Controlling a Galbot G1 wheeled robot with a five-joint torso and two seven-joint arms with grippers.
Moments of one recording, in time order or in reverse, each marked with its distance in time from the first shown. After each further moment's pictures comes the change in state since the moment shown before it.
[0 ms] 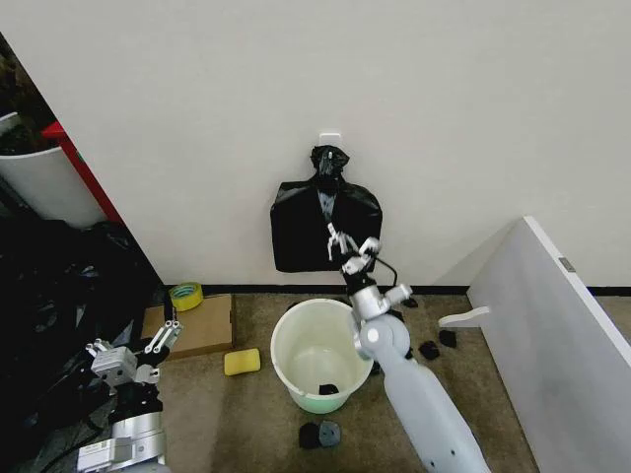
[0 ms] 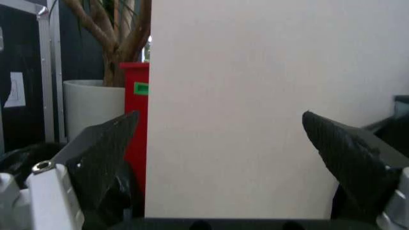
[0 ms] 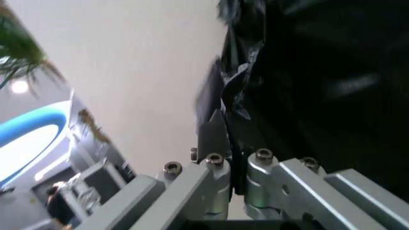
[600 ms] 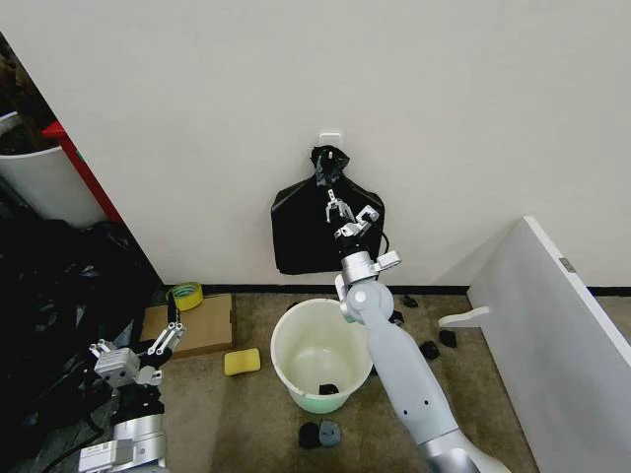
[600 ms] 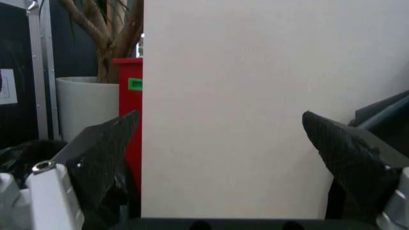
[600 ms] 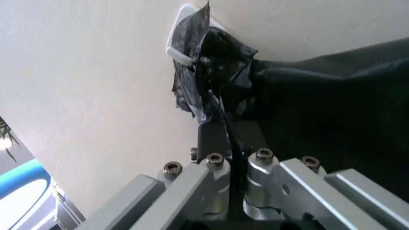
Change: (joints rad) left arm 0.008 0.000 0.002 0.007 0.003 0.003 0.022; right arm 0.241 0.149 0.085 -0.167 0.070 -0.040 0.088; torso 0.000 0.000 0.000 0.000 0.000
